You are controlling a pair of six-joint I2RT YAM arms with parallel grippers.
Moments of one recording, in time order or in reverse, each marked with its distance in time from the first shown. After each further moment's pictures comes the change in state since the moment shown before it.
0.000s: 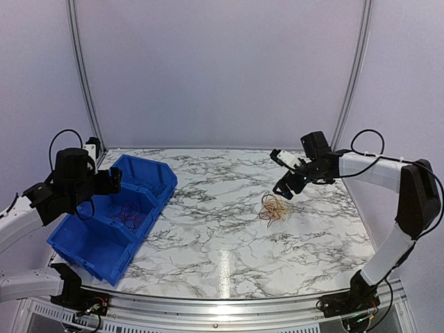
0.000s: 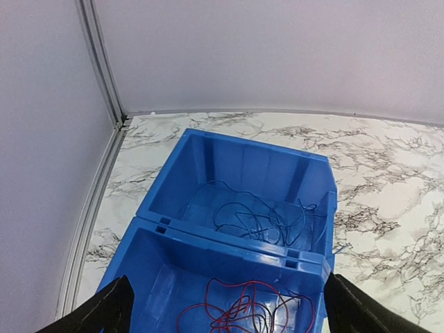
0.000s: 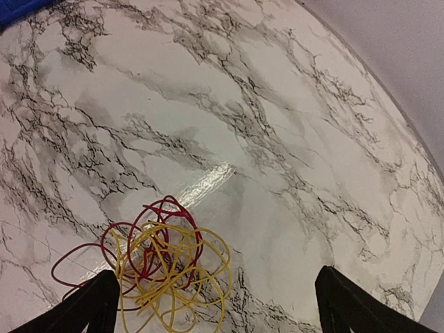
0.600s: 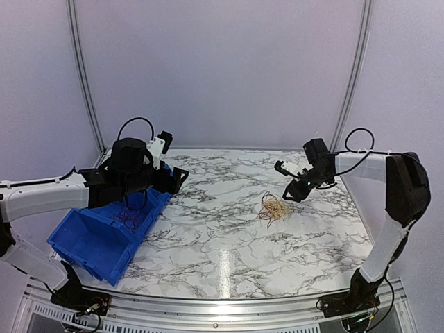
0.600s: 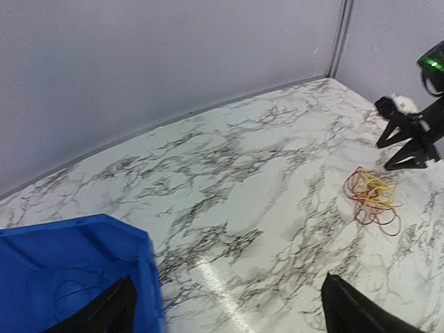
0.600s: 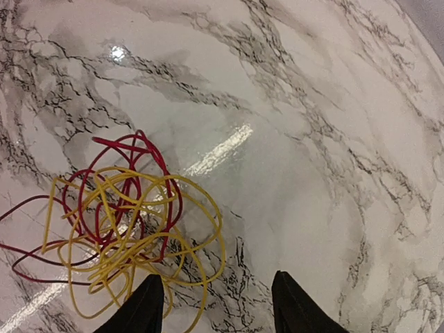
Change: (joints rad) left arm -0.290 0.504 0.228 0.336 0.203 0.123; right arm -0.102 0.087 0.036 -0.089 -0.092 -0.085
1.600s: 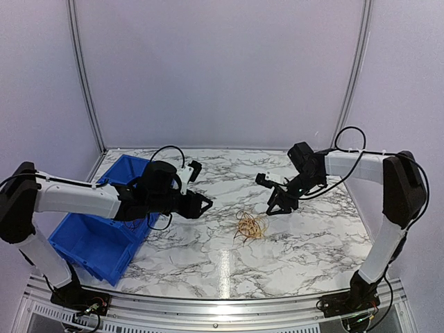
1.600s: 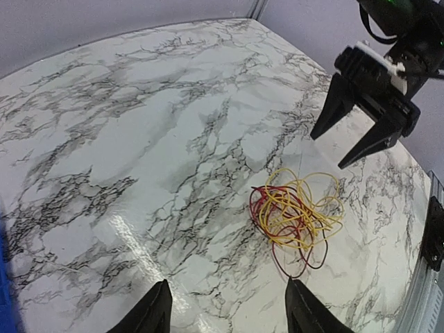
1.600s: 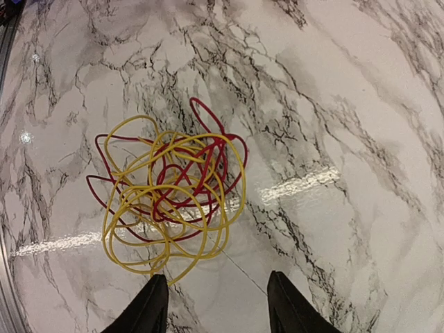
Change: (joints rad) left arm -0.106 0.232 -0.027 0.150 0.273 -0.212; right arm 0.144 0.046 0.053 -0.229 -0.295 -0.216
